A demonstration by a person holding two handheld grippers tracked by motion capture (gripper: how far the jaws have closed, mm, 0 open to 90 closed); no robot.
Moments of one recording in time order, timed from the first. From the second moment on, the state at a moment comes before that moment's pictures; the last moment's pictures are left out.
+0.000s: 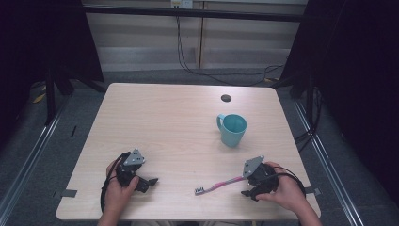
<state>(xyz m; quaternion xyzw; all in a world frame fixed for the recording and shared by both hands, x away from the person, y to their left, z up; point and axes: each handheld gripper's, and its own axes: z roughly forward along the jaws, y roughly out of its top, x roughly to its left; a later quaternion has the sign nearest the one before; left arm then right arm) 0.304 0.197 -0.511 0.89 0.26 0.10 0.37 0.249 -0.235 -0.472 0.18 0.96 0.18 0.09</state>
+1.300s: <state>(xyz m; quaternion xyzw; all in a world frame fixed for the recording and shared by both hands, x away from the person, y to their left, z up) 0.304 0.197 -0.511 0.89 0.26 0.10 0.37 0.285 -0.160 -0.458 0.07 0.99 0.13 0.04</state>
